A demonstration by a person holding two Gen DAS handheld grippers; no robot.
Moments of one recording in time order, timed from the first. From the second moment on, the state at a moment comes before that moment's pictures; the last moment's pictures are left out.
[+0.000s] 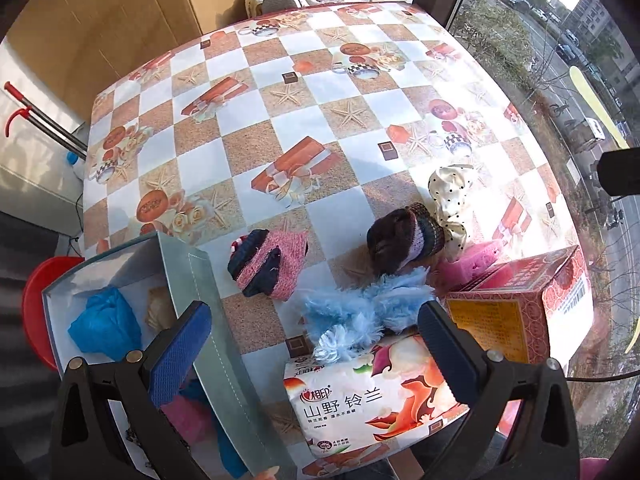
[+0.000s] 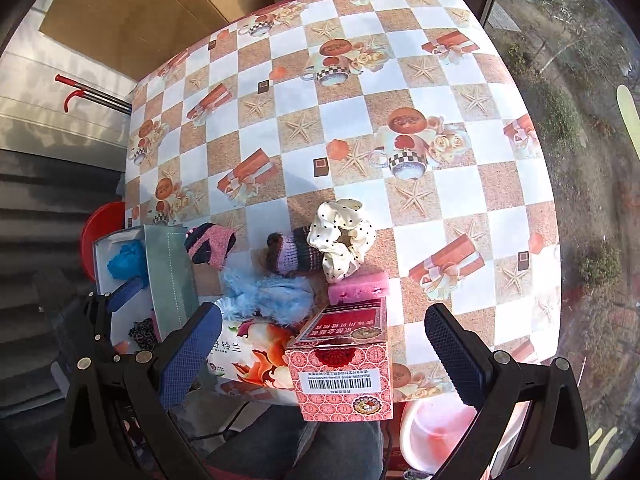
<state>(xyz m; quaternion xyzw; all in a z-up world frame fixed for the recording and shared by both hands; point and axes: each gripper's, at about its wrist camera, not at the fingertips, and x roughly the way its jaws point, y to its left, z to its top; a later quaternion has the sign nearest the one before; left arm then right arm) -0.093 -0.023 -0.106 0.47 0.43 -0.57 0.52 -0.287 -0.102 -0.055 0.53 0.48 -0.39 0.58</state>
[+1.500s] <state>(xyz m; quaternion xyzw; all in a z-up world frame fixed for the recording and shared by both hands) -0.132 -0.154 -0.216 0.48 0.55 -0.49 0.48 -0.330 -0.151 -0.244 0.52 0.59 -0.32 0.53</state>
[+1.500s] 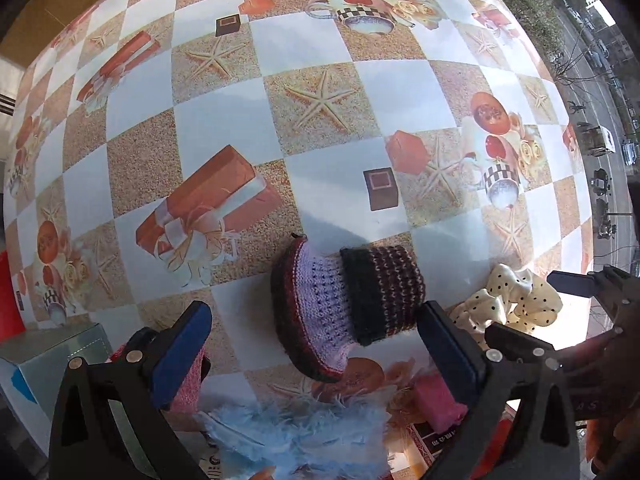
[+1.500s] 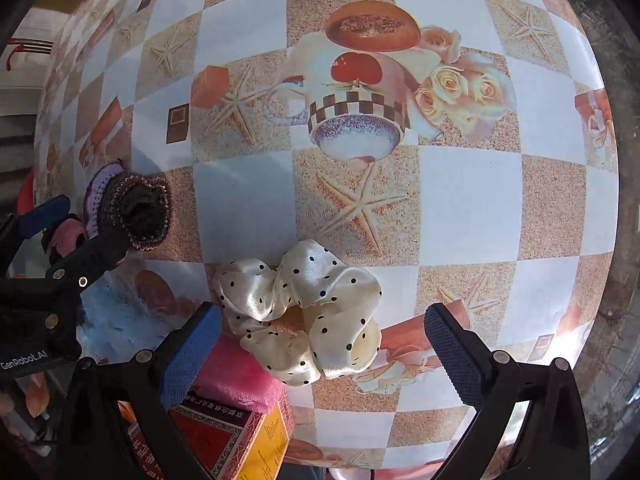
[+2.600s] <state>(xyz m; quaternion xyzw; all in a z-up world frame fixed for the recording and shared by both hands) -0.154 -0.153 -0.234 0.52 0.51 -0.47 0.50 -0.283 -0.133 -0.238 0.41 0.63 -0.33 0.57</state>
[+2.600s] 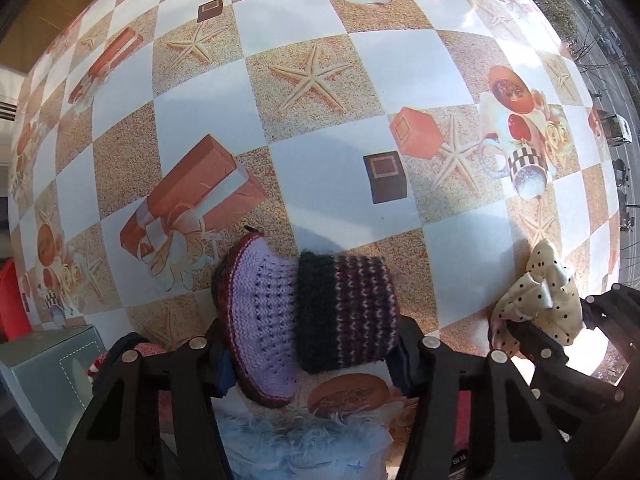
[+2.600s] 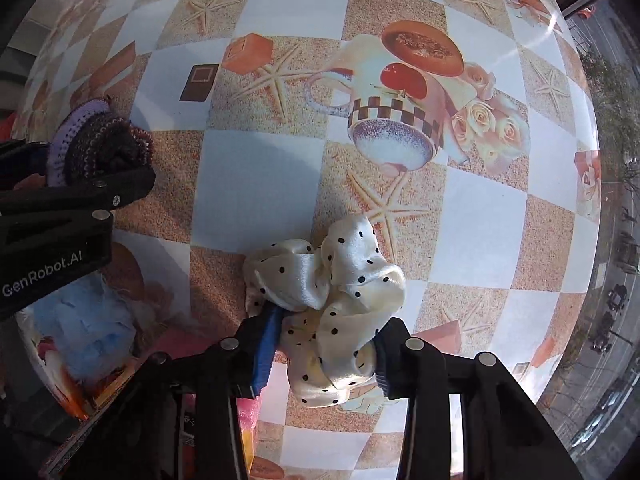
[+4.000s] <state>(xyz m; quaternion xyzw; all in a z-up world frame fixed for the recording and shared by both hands) -0.104 0.040 -0.053 0.44 0.40 -0.59 0.55 -0.284 -0.023 -0.036 0.49 0.44 -0.40 0.63</state>
